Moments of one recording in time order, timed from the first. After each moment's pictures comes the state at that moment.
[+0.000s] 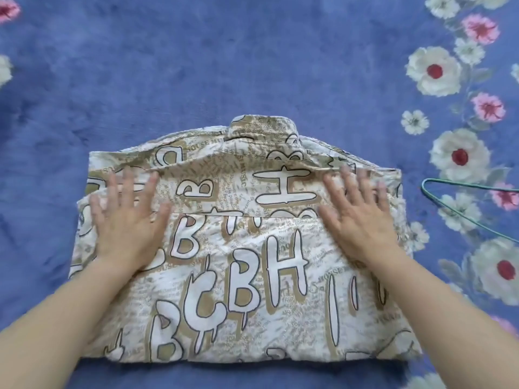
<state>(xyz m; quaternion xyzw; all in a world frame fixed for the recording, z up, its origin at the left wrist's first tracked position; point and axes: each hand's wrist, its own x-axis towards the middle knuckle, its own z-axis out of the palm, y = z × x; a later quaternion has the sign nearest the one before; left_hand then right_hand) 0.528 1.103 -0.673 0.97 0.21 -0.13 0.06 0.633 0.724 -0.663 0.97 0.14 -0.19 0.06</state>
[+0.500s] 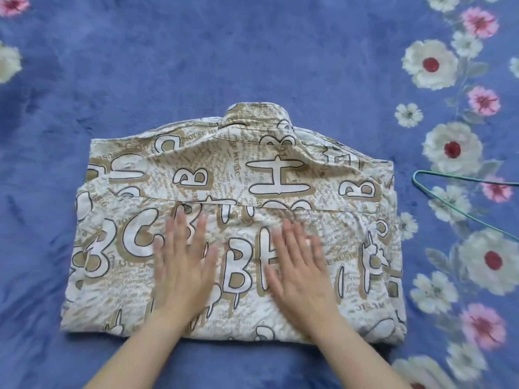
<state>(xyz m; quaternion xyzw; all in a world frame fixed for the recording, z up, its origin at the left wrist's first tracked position) 0.455 0.988 -0.664 0.96 0.18 -0.14 0.14 0.497 0.774 -0.667 0.96 0.25 -0.15 -0.04</state>
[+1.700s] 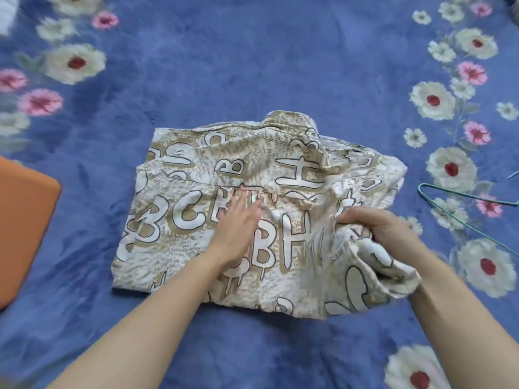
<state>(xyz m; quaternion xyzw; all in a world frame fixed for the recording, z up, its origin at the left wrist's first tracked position) 0.489 0.985 -0.612 0.87 0.14 -0.24 0.41 0.560 0.775 -0.500 0.65 -0.22 -0.39 -0.61</state>
